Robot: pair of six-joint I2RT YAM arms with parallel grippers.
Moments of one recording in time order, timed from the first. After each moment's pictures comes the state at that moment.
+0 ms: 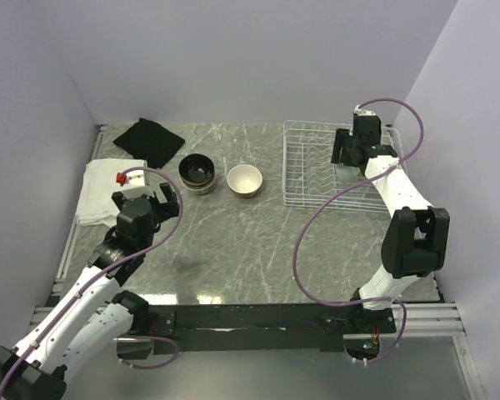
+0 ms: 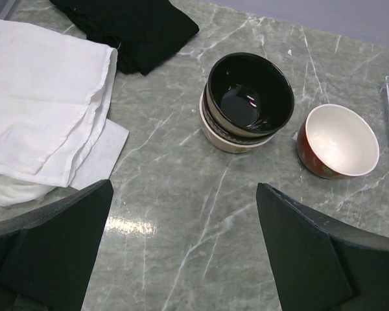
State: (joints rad) left arm -0.47 0.71 0.60 -0.18 -0.51 -0.35; right arm 0.04 1.65 1.35 -0.43 0.14 0.13
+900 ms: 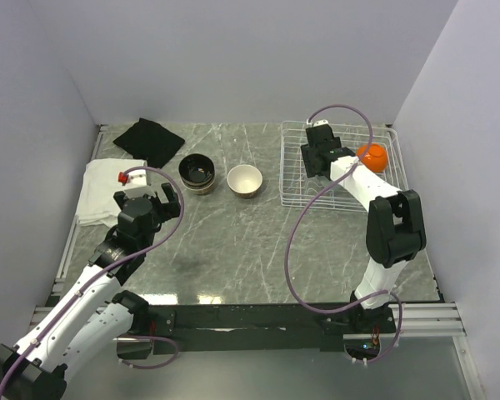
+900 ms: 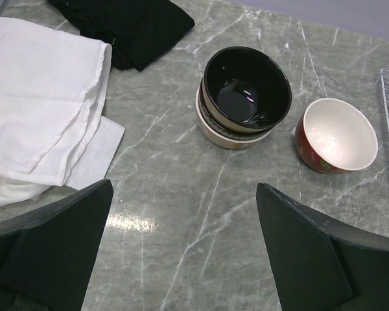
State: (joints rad) left arm -0.47 0.72 0.60 -0.18 -0.49 -0.35; right arm 0.29 1.78 1.36 -0.44 0.43 -0.03
